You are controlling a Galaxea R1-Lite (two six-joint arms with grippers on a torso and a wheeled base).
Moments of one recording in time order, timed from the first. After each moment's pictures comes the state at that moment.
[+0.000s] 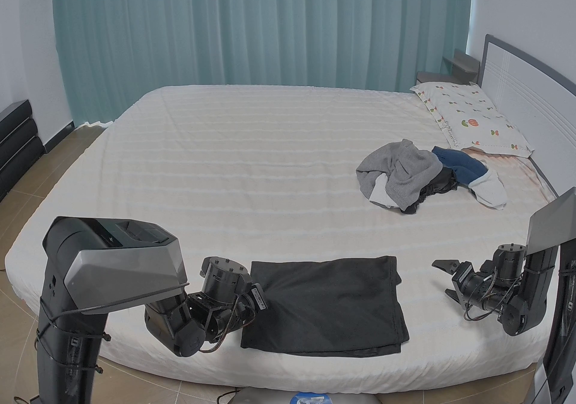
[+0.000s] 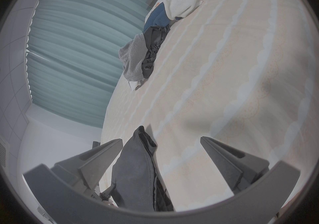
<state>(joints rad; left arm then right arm) -0.55 2.40 -0.74 -1.01 0.13 -0.81 -0.02 2.35 -0.29 -1.55 0.29 0.94</state>
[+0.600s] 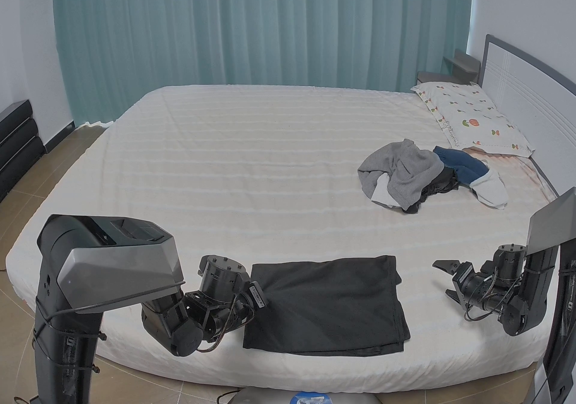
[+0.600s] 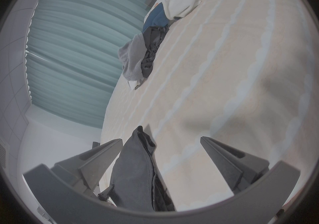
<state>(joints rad) -0.54 2.39 -0.72 -1.00 0.13 -0.85 -0.02 2.35 -0.28 -1.55 0.29 0.94</state>
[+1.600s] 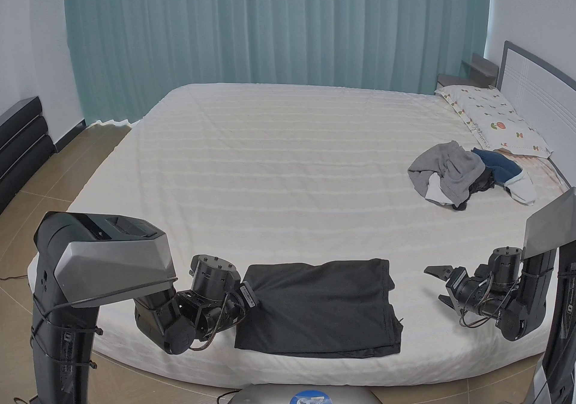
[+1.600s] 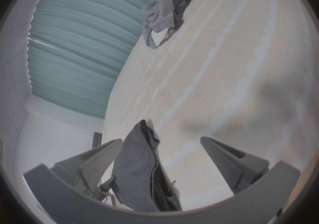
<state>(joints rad) -0.50 2.38 -0.70 -1.00 0.13 -0.85 0.04 2.33 -0.24 -1.55 0.29 0.95</state>
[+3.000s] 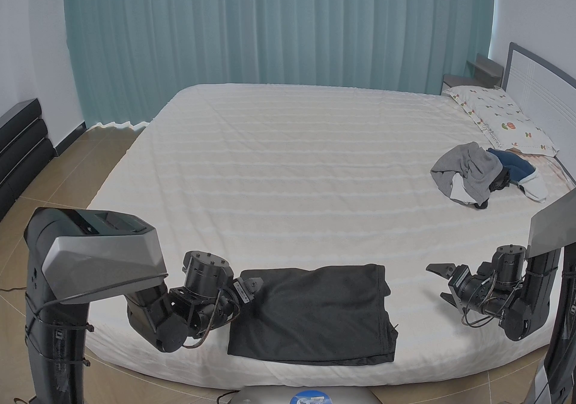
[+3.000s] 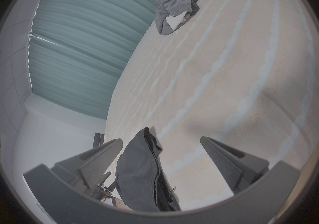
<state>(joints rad) -0.48 2.32 -0.67 -1.00 0.12 -0.88 0.04 2.28 -0.22 -1.55 0.29 0.94</state>
